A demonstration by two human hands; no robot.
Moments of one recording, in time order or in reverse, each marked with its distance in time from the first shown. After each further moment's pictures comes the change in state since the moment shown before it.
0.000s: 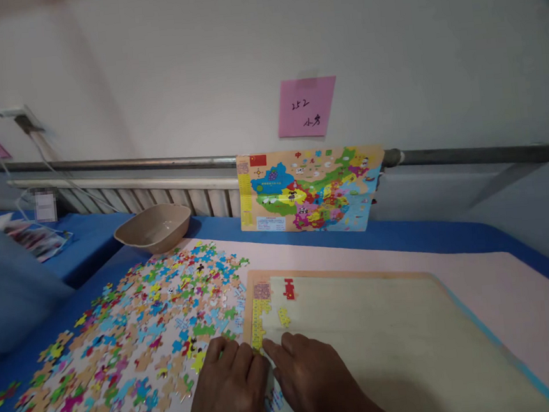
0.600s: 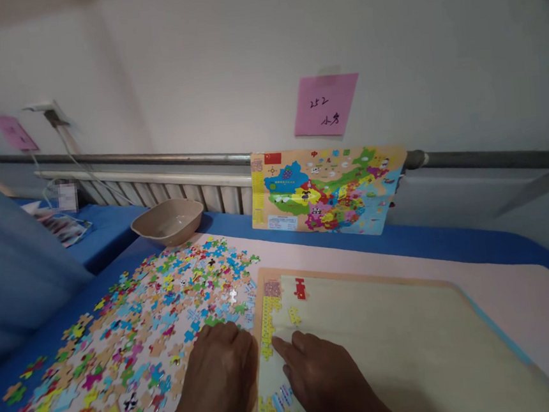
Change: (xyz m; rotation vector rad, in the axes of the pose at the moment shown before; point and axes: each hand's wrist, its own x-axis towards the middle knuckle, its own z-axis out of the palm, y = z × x) left_hand 0.004 -0.018 -0.021 0.010 -0.124 -0.234; right_hand -0.003 0.006 0.009 -0.028 -0.001 -0.039
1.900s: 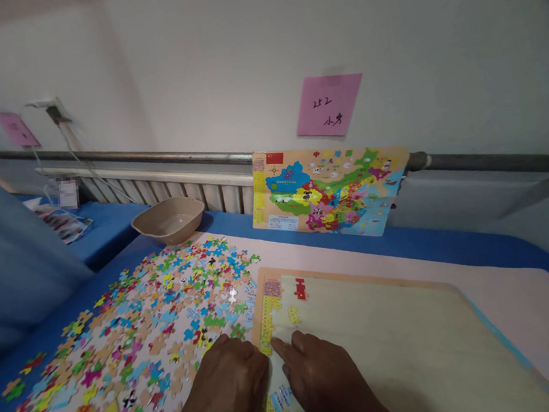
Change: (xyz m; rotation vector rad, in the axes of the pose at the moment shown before) left_hand 0.003 0.010 -0.009 -0.126 -0.521 -0.032; right_hand 0.001 -0.001 0.001 -0.033 0.128 -0.016
